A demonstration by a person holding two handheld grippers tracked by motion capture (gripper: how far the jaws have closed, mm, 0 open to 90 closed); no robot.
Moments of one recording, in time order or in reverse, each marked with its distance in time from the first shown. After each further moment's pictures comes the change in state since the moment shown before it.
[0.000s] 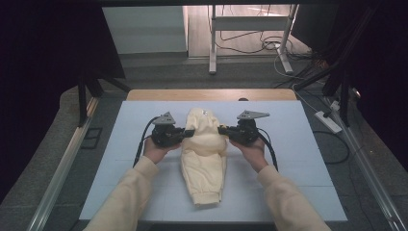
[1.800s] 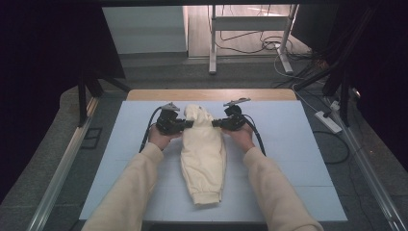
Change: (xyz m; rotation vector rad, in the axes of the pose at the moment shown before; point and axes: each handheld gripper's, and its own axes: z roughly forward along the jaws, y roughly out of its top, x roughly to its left) left arm 0.050 0.014 0.035 0.125 0.078 -0.121; right arm -0.055 0.014 0.076 0.211 -0.036 0.106
